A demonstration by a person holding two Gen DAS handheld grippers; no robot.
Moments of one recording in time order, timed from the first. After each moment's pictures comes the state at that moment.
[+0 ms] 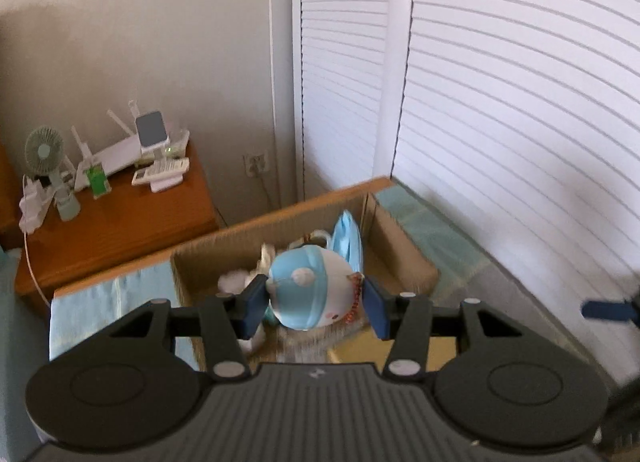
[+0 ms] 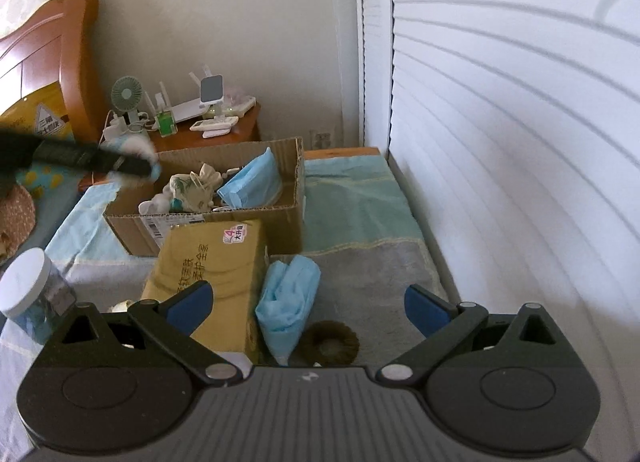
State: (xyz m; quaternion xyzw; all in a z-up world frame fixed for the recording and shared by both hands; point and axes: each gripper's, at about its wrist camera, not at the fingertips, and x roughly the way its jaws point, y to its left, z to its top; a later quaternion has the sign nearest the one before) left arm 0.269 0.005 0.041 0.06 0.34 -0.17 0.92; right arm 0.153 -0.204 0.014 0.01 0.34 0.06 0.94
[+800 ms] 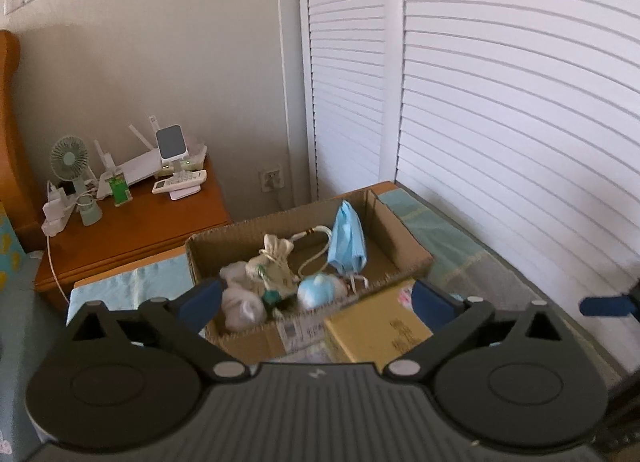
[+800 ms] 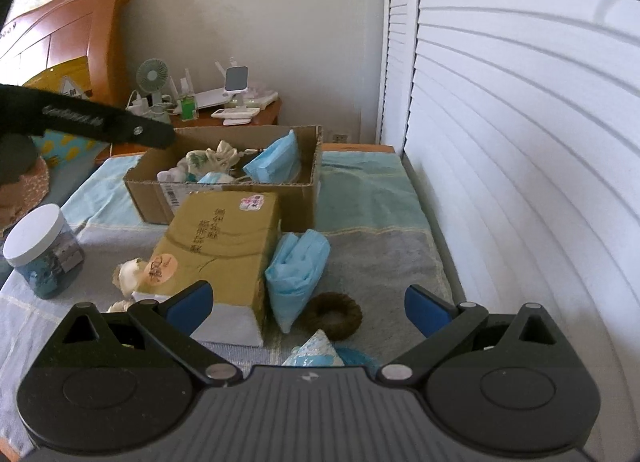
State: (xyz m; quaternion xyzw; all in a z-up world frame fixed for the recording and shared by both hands) left arm 0.209 0.010 0.031 0.07 0.30 -0.15 0.94; right arm 0.130 -0.202 -0.003 -0.03 0.34 0.08 0.94
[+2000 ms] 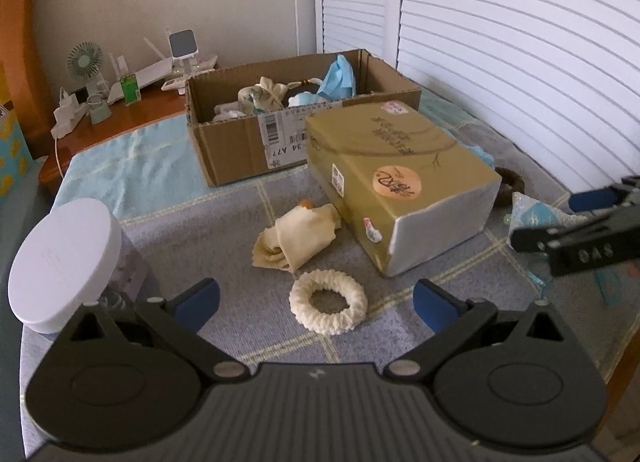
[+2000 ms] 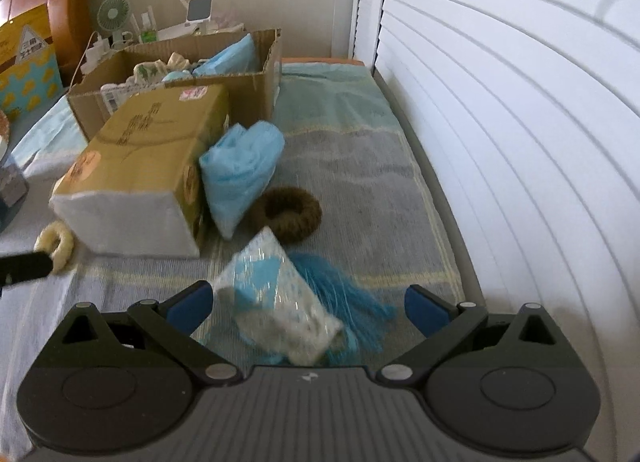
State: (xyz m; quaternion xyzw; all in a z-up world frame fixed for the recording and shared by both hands) left arm 0.129 0.013 -0.062 0.06 0.38 -0.12 0.92; right arm 0.139 -0.219 -0.065 -0.04 0.42 0.03 0.91
